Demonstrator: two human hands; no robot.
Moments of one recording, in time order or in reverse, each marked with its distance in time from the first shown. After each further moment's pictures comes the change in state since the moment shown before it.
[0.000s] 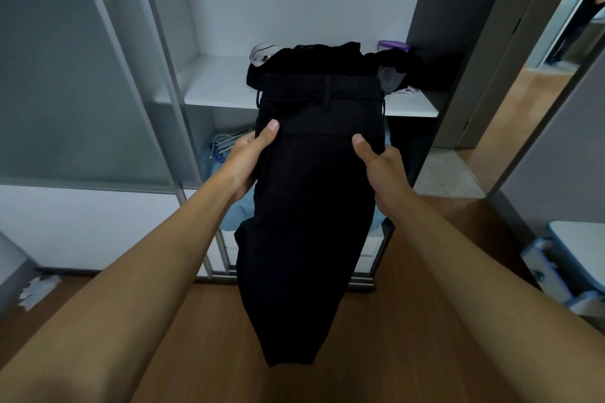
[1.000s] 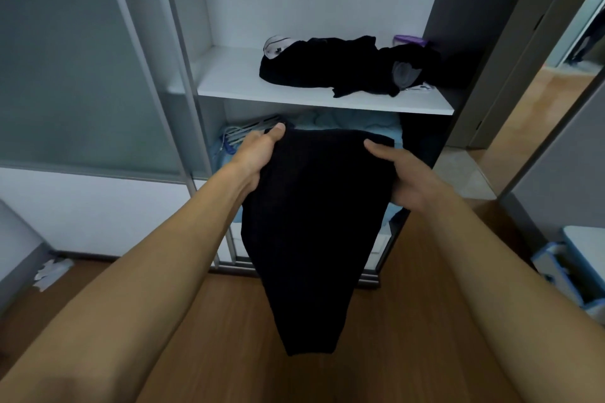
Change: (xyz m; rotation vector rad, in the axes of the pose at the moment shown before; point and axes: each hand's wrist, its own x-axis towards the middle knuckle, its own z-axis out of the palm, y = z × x) left_hand 0.006 0.002 0.000 0.173 0.287 -0.148; right_hand 0.000 -0.012 -0.021 0.255 -0.358 0.476
